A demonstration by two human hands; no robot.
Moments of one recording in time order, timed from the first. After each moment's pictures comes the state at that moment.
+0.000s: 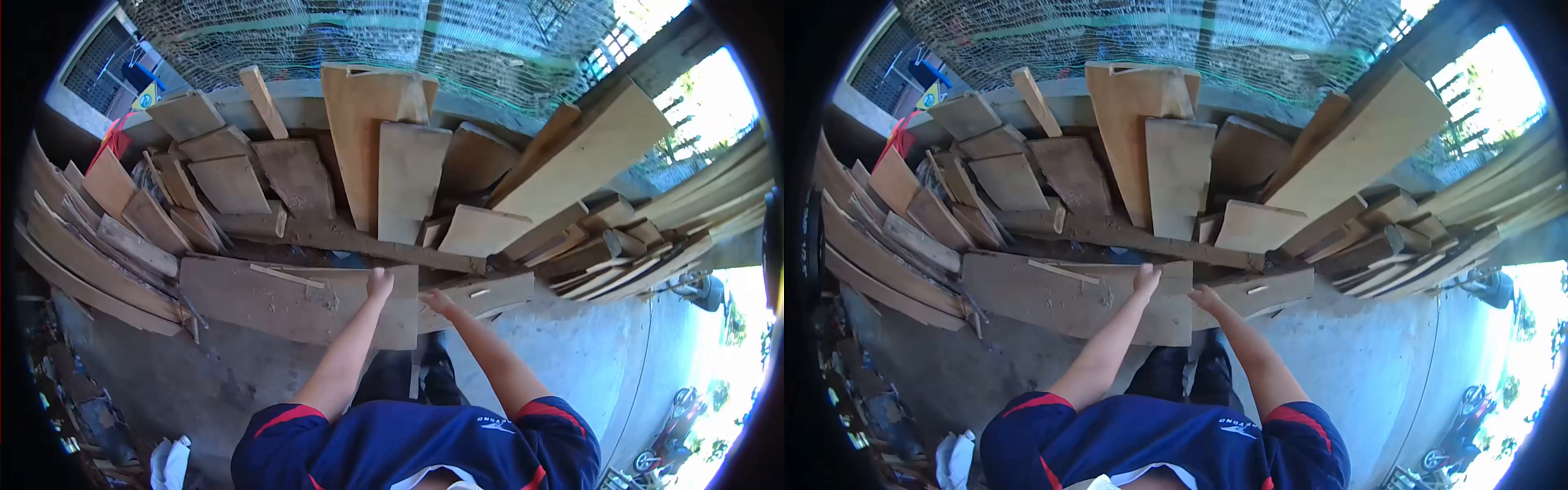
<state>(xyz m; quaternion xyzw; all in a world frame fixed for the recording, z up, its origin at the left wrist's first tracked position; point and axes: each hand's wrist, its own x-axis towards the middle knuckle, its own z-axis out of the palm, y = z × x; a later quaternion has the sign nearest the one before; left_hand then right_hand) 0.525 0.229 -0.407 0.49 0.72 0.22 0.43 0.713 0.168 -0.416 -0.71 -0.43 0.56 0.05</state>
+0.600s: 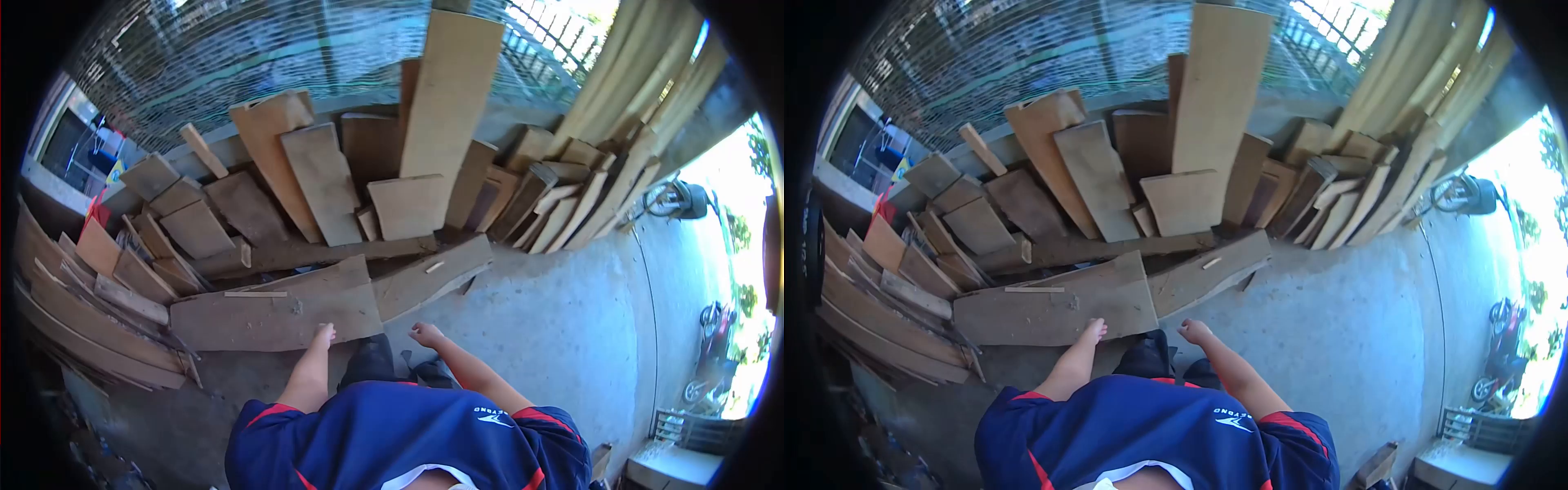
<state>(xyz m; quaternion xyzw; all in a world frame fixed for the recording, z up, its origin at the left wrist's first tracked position) 0.466 0.055 -0.411 0.31 0.76 0.07 0.57 0.770 -0.074 -0.356 -0.73 -0.48 0.49 0.04</state>
